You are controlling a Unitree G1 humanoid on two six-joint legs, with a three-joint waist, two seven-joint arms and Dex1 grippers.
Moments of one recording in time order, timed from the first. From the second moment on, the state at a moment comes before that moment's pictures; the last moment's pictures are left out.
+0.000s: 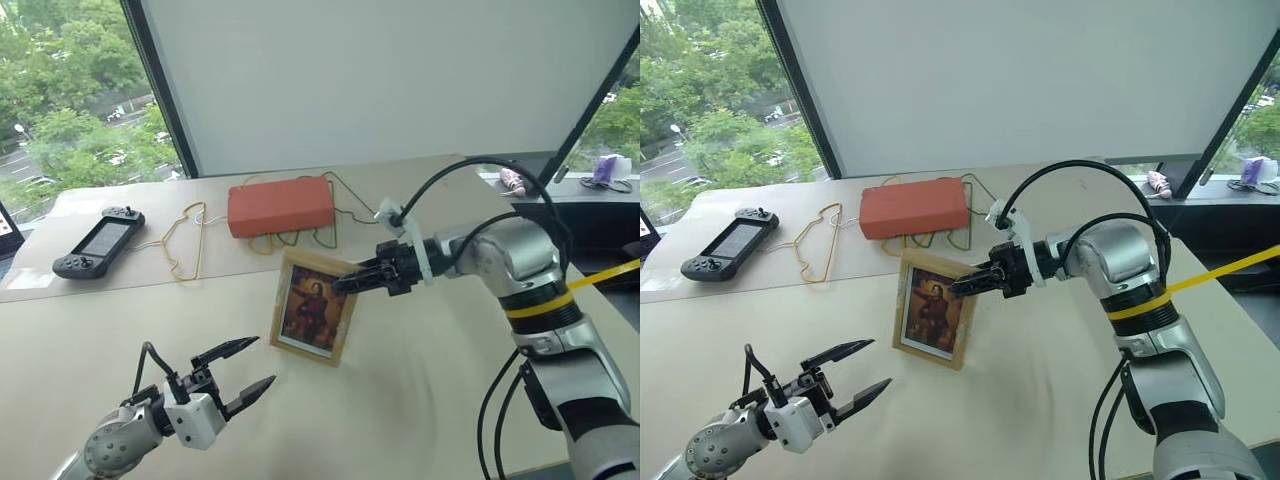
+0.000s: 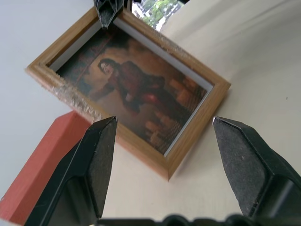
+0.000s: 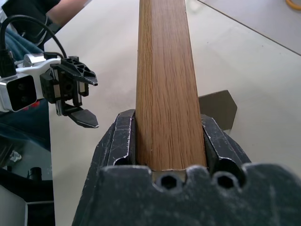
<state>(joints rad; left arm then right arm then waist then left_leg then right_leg) 0.17 0.80 -0.13 -0.07 0.00 -0.85 -0.42 -1.03 -0.59 0.28 0.17 0.55 1.12 1.16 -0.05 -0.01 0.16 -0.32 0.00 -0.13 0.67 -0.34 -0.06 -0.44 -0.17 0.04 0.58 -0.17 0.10</state>
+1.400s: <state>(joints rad) 0.20 0.34 0.10 -0.34 -0.26 0.21 -0.08 0.12 -0.21 0.00 -0.60 0.04 0.48 0.07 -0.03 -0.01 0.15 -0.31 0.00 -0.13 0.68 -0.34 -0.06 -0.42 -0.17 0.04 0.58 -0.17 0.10</state>
